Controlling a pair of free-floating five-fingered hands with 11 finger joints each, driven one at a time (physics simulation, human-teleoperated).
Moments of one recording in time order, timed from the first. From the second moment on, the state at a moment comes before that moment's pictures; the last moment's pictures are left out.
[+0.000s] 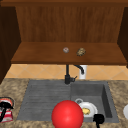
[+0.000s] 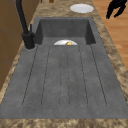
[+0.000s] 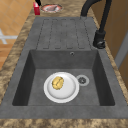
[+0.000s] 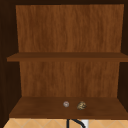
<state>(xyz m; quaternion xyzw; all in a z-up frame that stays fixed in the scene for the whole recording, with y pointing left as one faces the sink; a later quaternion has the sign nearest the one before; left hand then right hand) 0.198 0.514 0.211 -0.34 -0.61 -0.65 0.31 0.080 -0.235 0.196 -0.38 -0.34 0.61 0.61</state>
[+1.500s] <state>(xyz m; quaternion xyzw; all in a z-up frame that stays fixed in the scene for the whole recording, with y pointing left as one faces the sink) 0.185 0.546 0.171 -0.31 -0.65 -0.64 0.25 0.080 -0.235 0.196 -0.38 -0.34 0.61 0.61</state>
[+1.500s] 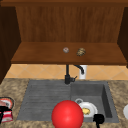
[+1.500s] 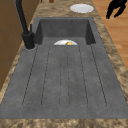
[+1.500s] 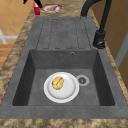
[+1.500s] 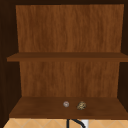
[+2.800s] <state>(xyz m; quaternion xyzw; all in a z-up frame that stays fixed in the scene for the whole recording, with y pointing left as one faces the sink) 0.164 0.528 0.191 -0.24 -0.70 -0.65 0.18 0.080 -0.235 0.196 -0.38 -0.34 0.61 0.61</state>
